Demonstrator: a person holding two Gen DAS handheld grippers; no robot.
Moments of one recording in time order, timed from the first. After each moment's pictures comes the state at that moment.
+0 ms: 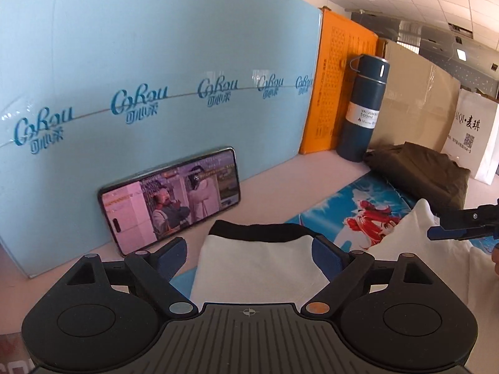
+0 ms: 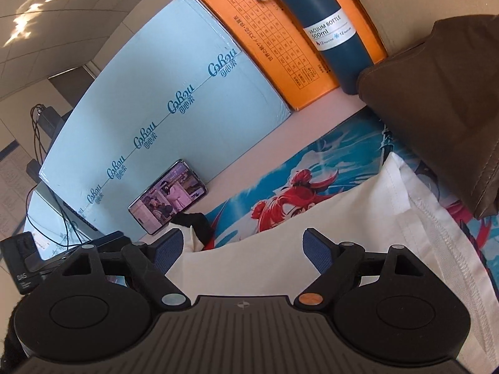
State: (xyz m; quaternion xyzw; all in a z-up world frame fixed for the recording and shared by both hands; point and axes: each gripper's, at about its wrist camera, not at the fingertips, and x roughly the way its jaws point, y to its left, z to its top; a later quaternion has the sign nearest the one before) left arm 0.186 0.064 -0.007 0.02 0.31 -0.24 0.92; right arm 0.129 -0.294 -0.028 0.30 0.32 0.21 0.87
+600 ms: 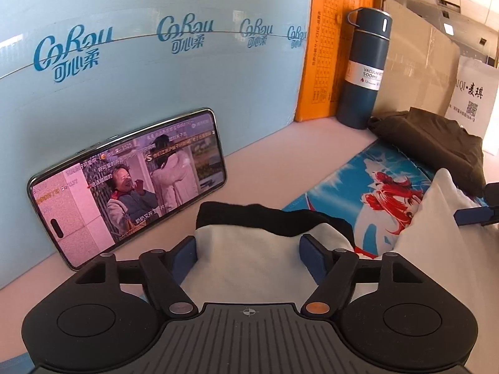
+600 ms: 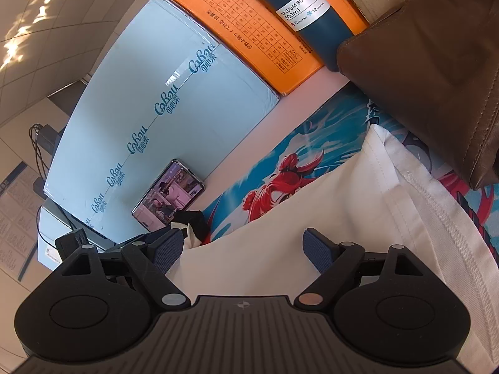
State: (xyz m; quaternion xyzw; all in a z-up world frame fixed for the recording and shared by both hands) left arm 0.215 0.038 -0.041 0.07 0.32 -0.26 0.91; right arm 0.132 -0.309 -0.044 0.34 0.33 0.22 0.85
